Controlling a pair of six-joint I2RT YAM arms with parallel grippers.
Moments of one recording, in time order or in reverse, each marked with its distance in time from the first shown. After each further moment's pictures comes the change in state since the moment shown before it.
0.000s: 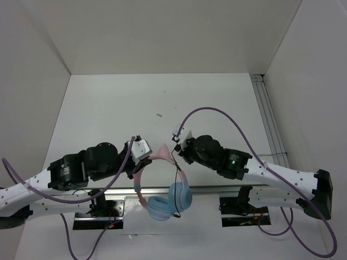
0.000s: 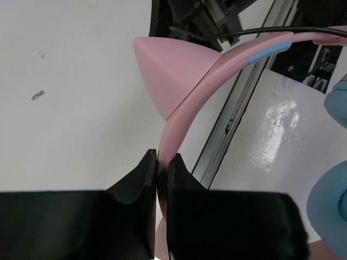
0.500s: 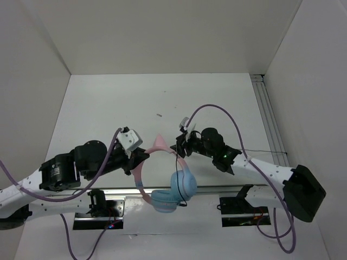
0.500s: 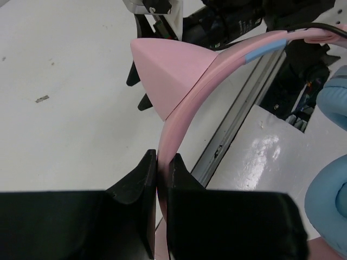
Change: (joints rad) left arm -0.002 -0.034 0.061 0.020 -0.036 -0.105; right arm -0.308 0.098 -0.278 0.545 -0.421 0.032
